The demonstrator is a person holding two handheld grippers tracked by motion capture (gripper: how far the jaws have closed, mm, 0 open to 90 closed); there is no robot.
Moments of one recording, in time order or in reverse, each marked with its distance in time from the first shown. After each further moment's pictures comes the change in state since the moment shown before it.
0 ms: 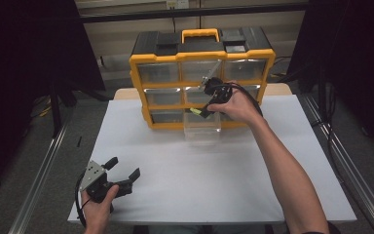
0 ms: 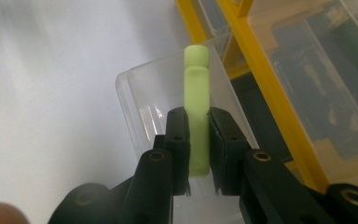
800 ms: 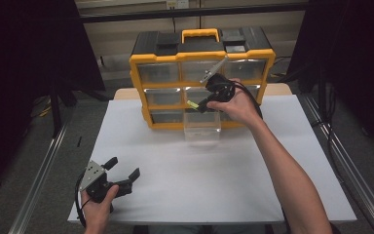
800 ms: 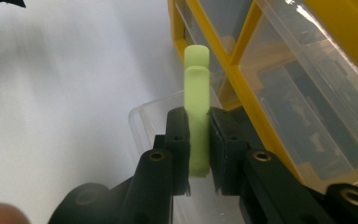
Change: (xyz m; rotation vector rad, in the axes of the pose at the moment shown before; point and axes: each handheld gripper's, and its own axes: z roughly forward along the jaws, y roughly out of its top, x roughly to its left) left arm 0.000 0.000 0.000 0.002 0.005 0.002; right arm 0.011 0.001 -0.018 -0.158 -0.047 -0.025
